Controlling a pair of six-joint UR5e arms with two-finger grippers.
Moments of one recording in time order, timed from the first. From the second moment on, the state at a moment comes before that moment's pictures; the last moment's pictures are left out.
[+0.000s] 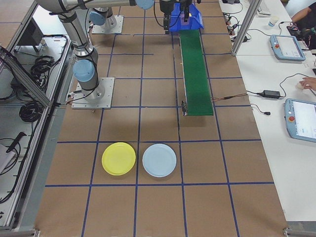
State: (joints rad) left arm -1.72 -2.01 -1.45 -1.17 1.61 -0.11; right arm 1.67 -1.61 1.59 -1.65 -1.53 0.24
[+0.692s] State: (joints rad) left arm -1.74 -2.11 -1.47 -1.02 1.61 -0.12; right arm 1.67 -1.61 1.59 -1.65 -1.53 0.24
